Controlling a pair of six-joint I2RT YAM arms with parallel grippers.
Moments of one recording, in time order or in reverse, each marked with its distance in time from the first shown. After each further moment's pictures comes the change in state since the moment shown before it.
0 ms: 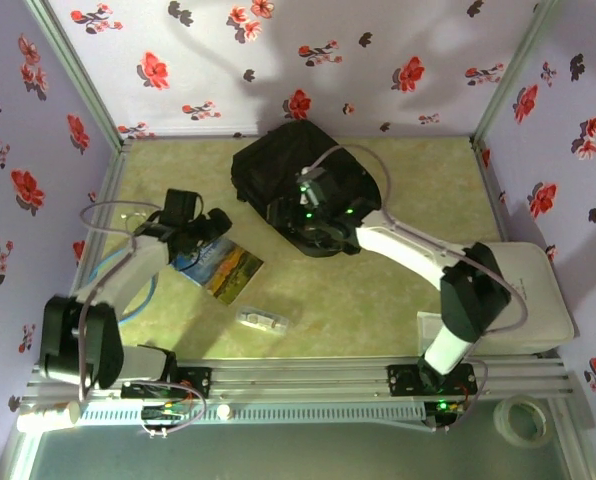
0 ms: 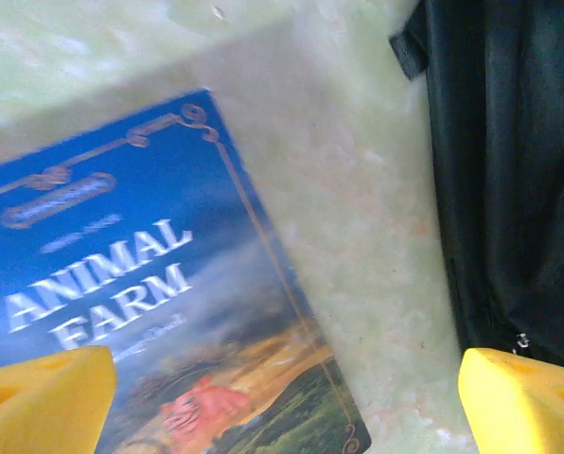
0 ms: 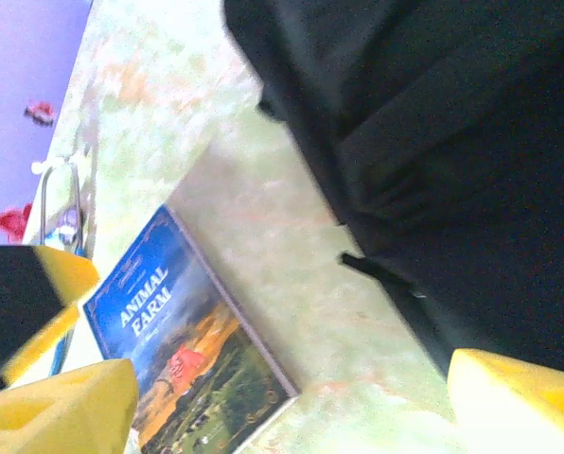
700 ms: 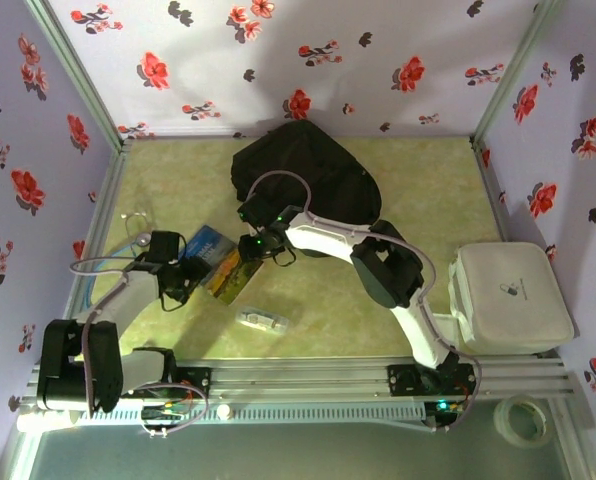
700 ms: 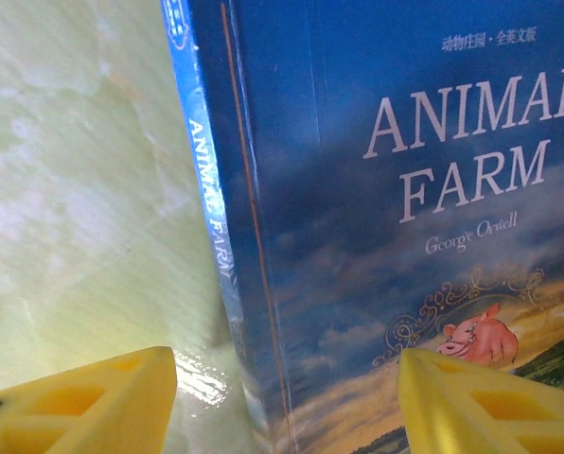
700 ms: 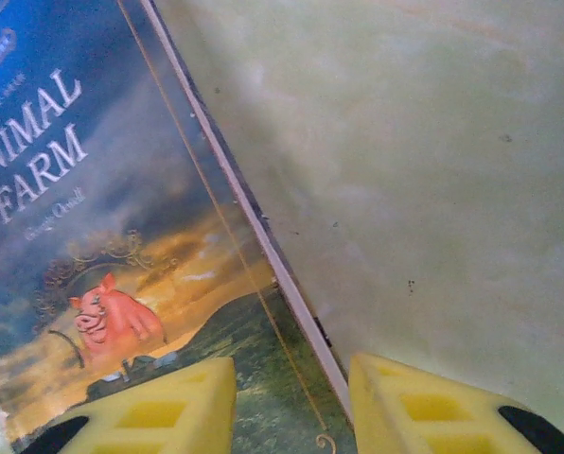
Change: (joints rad) left arm 0.133 -0.097 -0.336 0.034 0.114 -0.130; right arm 0.142 0.511 0.375 -0.202 -0.086 -0.146
